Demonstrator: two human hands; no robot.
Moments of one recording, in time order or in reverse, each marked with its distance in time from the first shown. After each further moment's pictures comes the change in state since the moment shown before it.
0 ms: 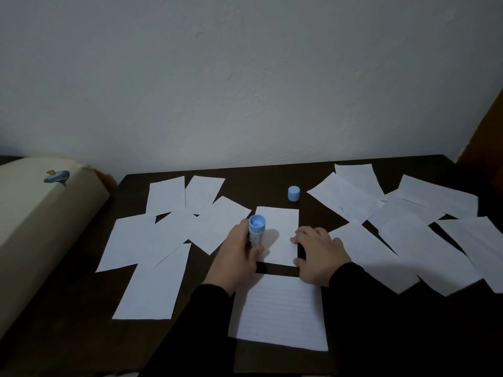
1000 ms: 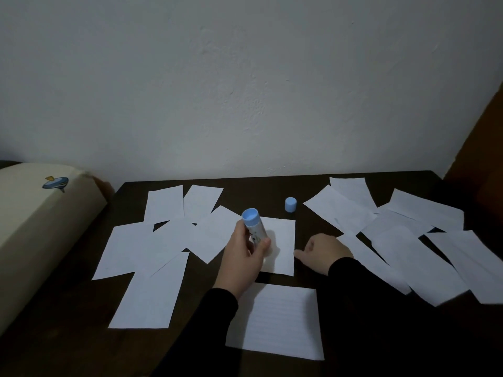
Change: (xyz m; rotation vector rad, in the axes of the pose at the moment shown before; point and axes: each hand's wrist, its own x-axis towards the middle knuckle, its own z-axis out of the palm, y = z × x) left_hand -0.004 0.024 0.002 -0.332 0.096 0.008; right_hand 0.028 0.009 -0.014 0.221 -0.038 0.351
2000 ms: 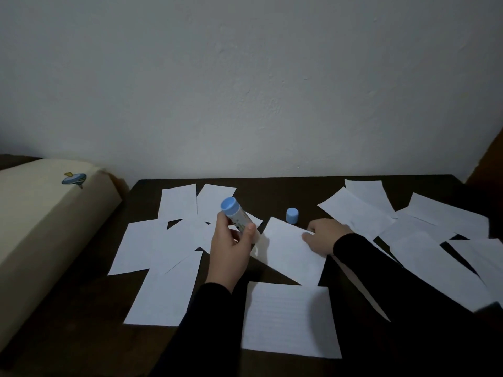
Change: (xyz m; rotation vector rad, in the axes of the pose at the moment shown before) left_hand 0.007 0.000 -0.032 -0.062 0.274 -0.054; right_hand 0.028 -0.024 -0.018 -0.233 0.036 -0.165
